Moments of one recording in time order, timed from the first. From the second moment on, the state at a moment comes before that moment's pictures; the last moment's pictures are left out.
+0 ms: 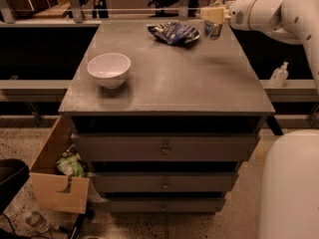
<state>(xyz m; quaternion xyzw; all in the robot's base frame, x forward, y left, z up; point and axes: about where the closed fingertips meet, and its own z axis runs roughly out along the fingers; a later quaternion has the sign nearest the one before) 0.837 -0.174 0.986 -0.29 0.70 0.24 0.60</state>
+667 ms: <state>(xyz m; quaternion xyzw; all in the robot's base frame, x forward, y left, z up) 0.874 -0.200 0.977 -0.21 0.72 0.16 0.64</state>
